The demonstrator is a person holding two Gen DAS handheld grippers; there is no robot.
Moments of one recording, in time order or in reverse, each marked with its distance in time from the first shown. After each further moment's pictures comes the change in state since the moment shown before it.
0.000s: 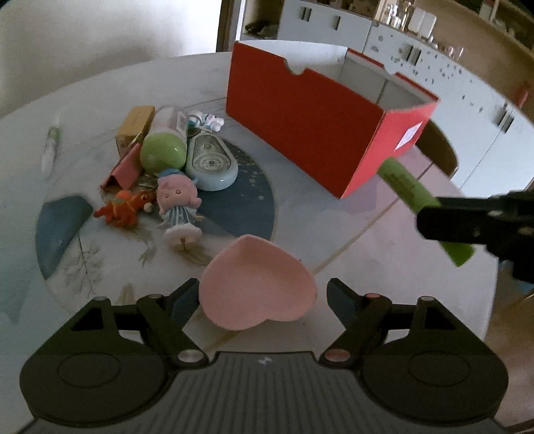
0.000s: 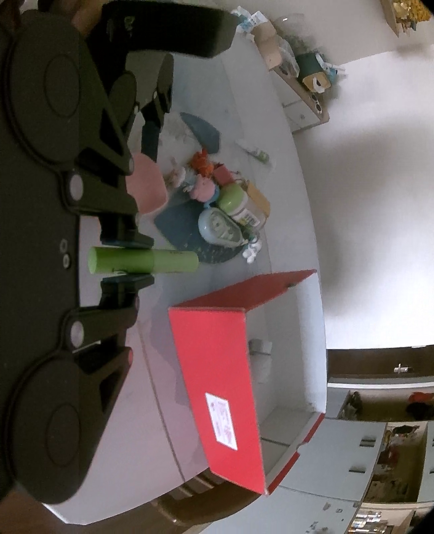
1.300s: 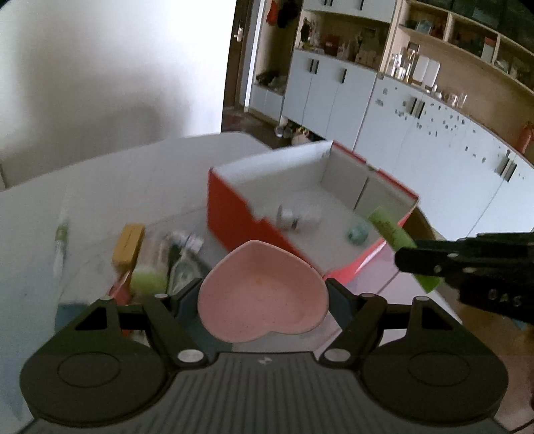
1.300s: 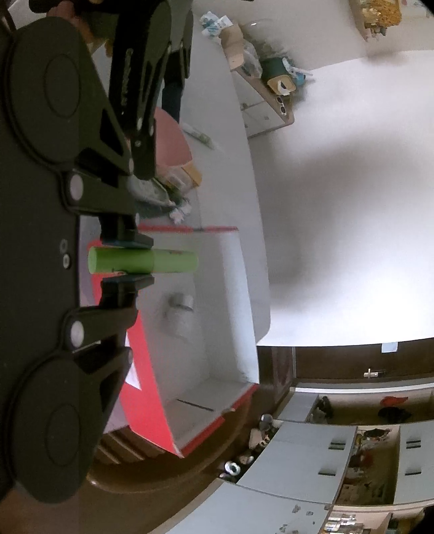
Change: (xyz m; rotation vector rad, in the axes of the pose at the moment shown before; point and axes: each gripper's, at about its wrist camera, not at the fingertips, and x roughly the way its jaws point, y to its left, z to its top) left arm -0.059 -0.054 0.106 -0.041 -0.173 0.026; right arm -0.030 -0.097 0.084 -0.036 -0.108 0.056
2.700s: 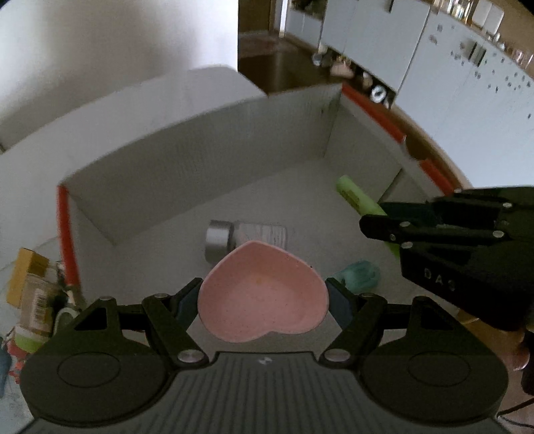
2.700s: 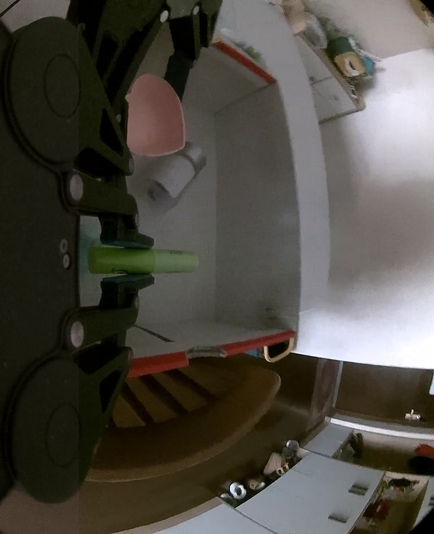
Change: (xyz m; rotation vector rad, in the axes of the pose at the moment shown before) left arm 0.208 -0.098 0.083 -0.046 0.335 0.152; right arm 0.160 -0.145 0.046 -0.187 0.278 0.061
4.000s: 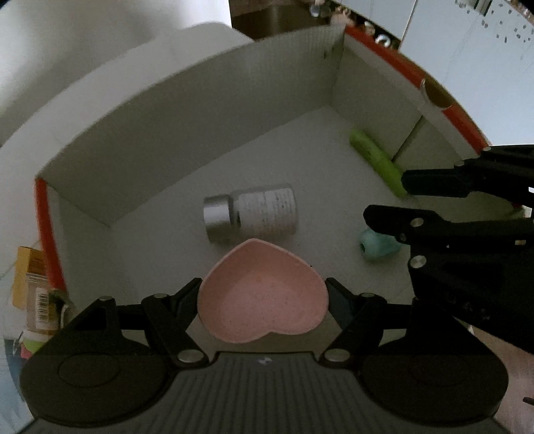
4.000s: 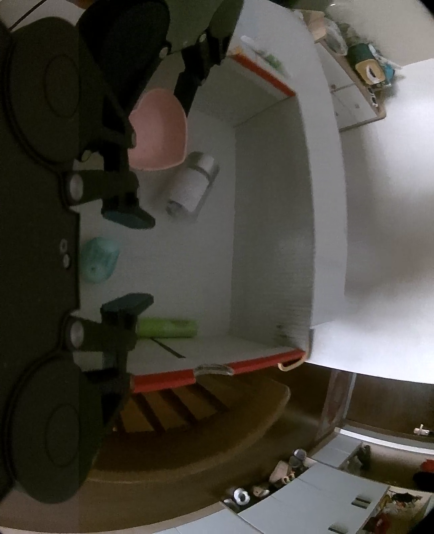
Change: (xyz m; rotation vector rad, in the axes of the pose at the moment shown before) left arm 0.004 -0.003 -0.011 0.076 0.146 0.054; right arm -0.009 0.002 0.008 -0.014 0.042 0.014
